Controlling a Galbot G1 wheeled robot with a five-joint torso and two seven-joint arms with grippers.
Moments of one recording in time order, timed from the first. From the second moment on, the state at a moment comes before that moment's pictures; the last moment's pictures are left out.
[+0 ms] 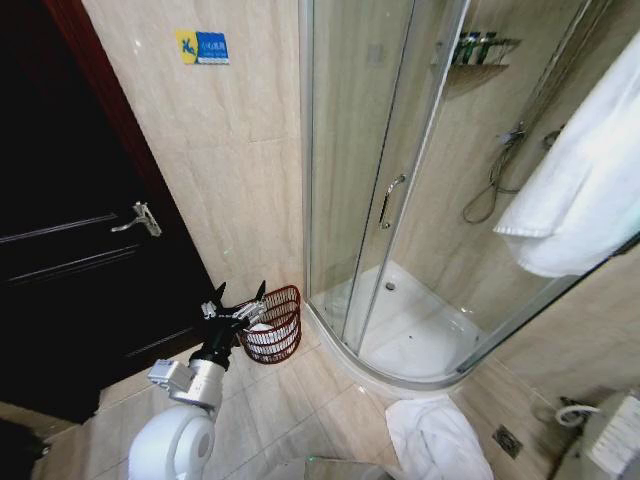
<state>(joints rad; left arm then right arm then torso) 1.70 -1.57 -0.61 -2.48 -0.28 0.20 0.11 -1.01 0.67 1.16 2.06 0.83 -0.13 -0.07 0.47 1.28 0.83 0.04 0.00</state>
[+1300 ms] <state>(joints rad) 1.70 -1.57 -0.61 -2.48 -0.28 0.20 0.11 -1.47 1.23 1.08 2.09 0.43 0.51 -0.13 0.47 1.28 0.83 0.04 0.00</state>
